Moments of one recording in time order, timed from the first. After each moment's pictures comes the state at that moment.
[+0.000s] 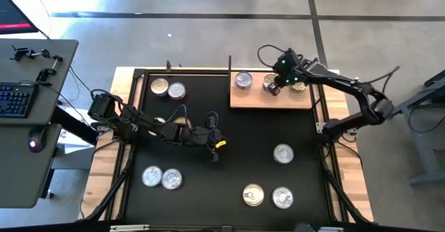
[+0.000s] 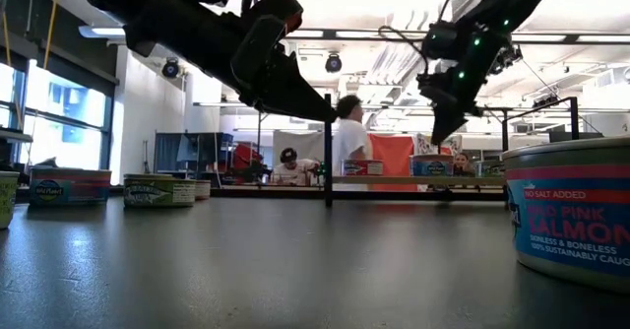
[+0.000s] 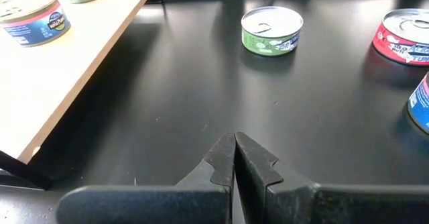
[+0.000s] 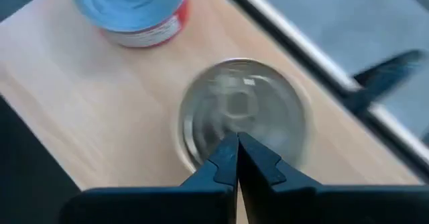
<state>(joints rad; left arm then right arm) -0.18 1.71 0.80 0.43 -0.30 -0.05 -0.79 1.40 0.97 -0.57 0.01 -0.04</state>
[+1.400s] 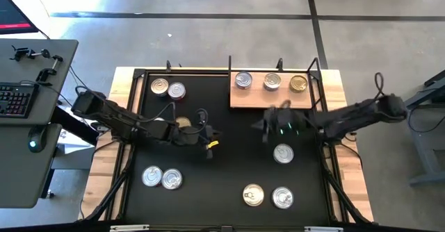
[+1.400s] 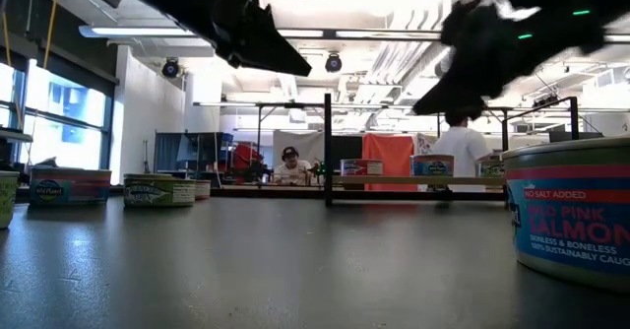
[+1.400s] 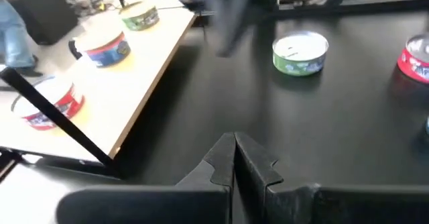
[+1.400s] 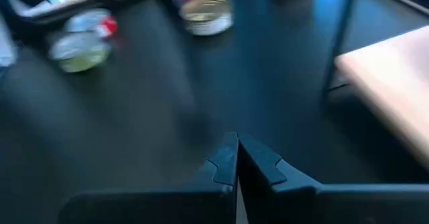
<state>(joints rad) -0.23 1.52 0.80 0.24 -0.49 -0.04 0.09 1.16 0.45 0.21 0.20 0.33</state>
